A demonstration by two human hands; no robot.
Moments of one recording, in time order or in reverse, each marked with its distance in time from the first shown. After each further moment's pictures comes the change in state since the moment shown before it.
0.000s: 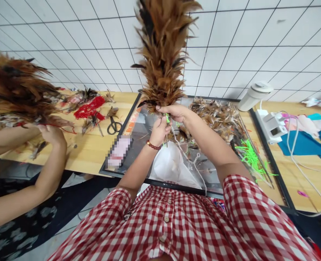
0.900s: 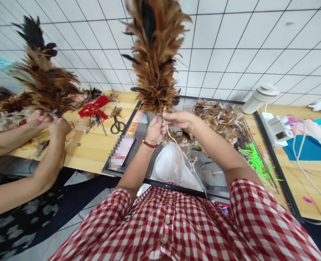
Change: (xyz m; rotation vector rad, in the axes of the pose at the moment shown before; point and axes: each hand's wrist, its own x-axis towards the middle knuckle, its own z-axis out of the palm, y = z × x) left_hand 0.002 0.019 -0.020 -0.130 -0.061 -0.021; right_hand -0.008 0.014 0.015 0.189 -0.080 0.096
